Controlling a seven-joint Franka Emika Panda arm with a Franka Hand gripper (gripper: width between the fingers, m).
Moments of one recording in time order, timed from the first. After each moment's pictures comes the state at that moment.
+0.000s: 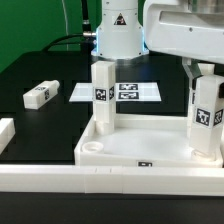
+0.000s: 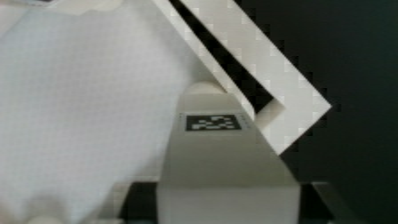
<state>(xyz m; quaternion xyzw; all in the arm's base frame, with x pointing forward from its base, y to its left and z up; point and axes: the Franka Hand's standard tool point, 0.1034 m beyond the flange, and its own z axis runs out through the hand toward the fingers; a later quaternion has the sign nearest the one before) 0.658 0.087 0.123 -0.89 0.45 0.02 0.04</state>
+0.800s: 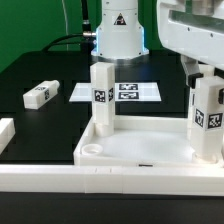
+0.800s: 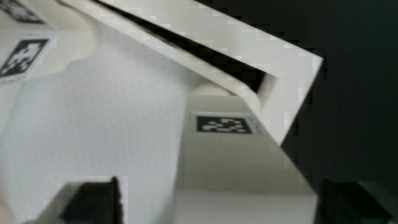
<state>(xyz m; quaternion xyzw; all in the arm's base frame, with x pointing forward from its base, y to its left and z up) 0.660 0.087 0.123 -0.83 0.56 0.02 0.03</state>
